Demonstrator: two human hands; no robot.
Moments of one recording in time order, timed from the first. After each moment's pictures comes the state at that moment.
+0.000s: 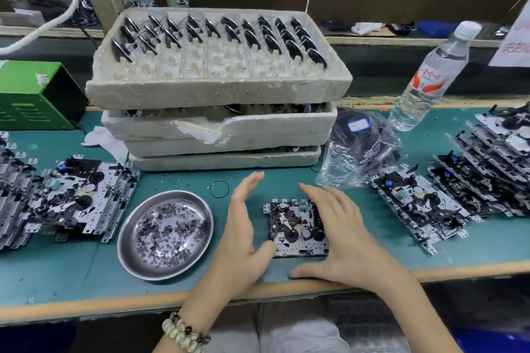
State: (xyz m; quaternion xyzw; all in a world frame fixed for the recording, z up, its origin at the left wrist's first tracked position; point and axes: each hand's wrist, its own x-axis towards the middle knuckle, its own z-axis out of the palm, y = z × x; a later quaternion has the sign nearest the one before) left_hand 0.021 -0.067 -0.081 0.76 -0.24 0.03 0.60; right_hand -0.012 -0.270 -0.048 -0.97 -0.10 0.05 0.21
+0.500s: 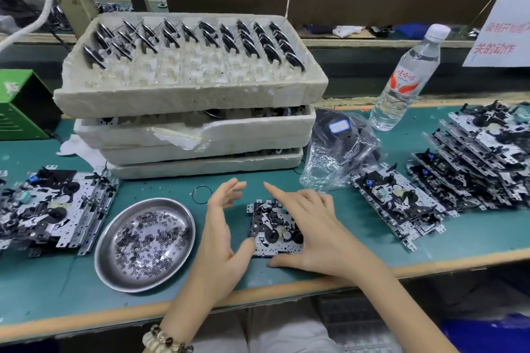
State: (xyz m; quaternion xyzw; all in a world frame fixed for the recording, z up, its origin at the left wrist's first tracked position) left_hand 0.022 -0.065 -0.080 0.76 -0.23 0.04 0.60; right_hand 0.005 -0.265 -0.049 -0.97 -0.16 0.02 0.19
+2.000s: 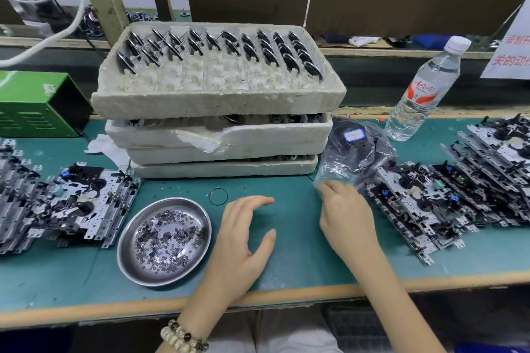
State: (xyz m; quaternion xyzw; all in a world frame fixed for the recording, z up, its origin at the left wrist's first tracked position) left_hand 0.022 -0.066 -0.075 0.83 -0.24 0.09 0.49; right_hand 0.032 -0.271 -0.051 -1.00 0.06 -0.07 0.02
